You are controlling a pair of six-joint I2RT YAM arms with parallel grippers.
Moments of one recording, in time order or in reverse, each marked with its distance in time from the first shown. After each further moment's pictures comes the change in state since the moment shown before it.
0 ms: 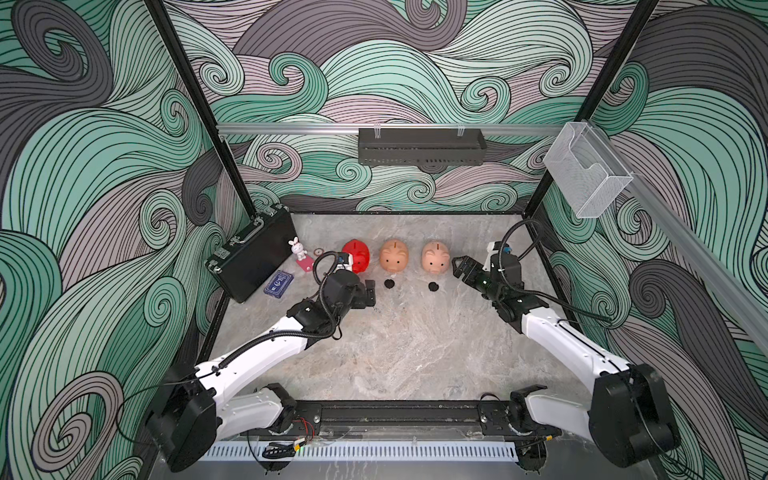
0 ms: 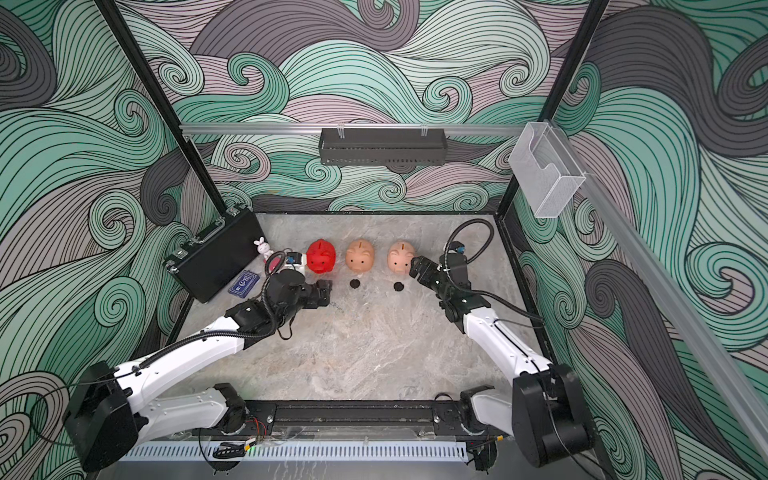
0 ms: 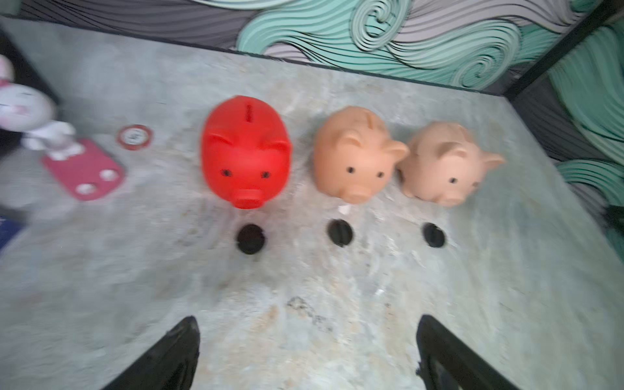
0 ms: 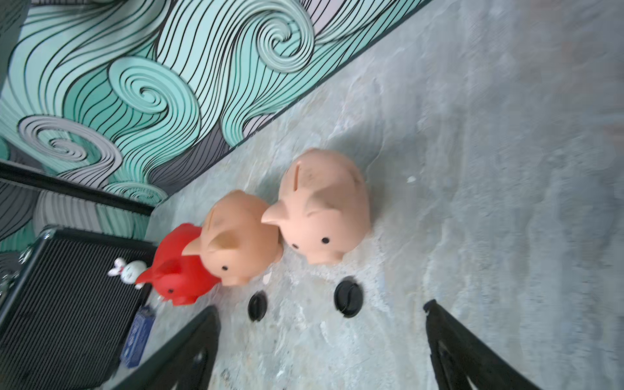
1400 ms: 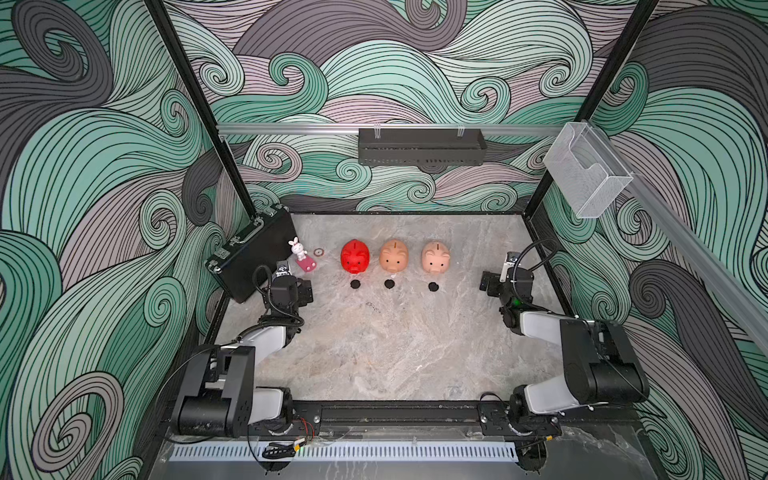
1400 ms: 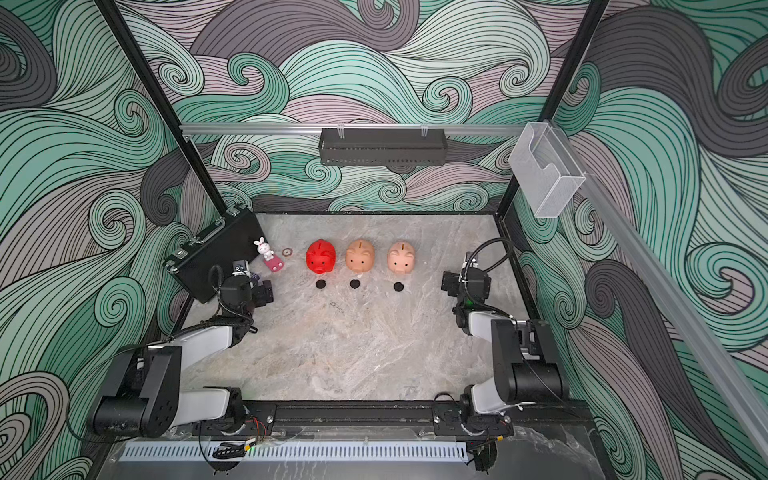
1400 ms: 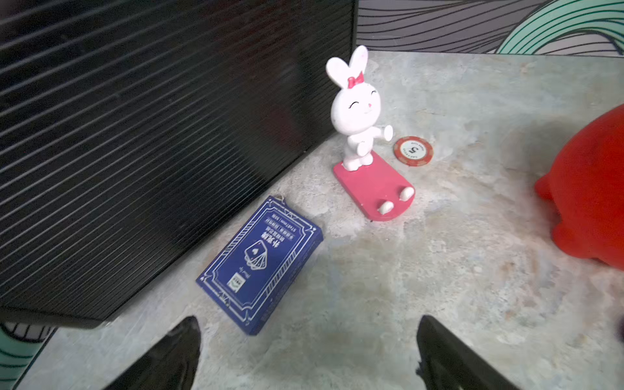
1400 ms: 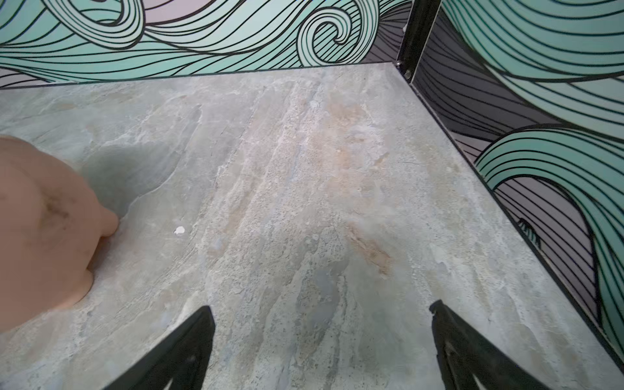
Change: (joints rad) left arm 0.646 0.211 -0.307 0.605 0.085 0.438; right arm -0.251 0.302 -0.198 0.523 0.150 -0.629
